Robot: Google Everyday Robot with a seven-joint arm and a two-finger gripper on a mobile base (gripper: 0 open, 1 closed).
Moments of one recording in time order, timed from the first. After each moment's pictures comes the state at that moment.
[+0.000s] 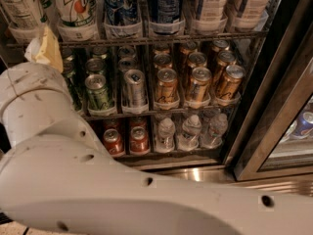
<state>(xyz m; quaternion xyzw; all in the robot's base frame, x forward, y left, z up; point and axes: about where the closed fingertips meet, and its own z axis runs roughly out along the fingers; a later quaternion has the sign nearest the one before) 0.464 0.227 1.043 -0.29 0.59 0.10 0.75</state>
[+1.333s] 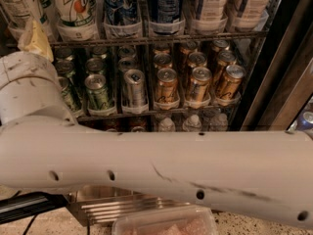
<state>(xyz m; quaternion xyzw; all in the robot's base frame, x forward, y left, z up) 0.507 0.249 1.043 -0.26 0.58 0.08 0.77</state>
